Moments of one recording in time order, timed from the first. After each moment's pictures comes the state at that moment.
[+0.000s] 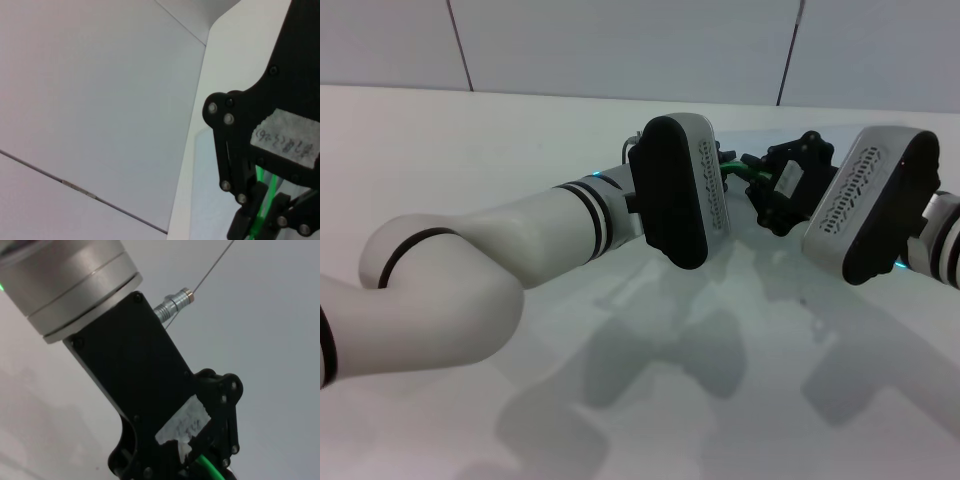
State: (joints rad) left arm -0.64 -2.03 2.21 0.91 2.45 -0.05 -2.14; right arm 0.38 2.03 -1.85 -1.09 -1.69 -0.35 1.31
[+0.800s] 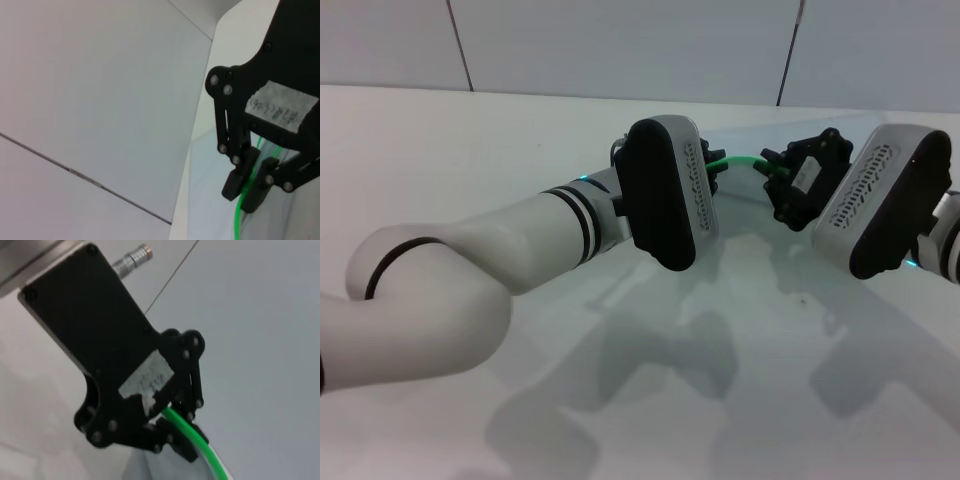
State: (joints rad) left arm -0.60 -2.03 2.19 0.94 2.47 -0.06 -2.13; right arm 0.37 2.03 -1.85 -1.07 -1.69 -0.30 1.31
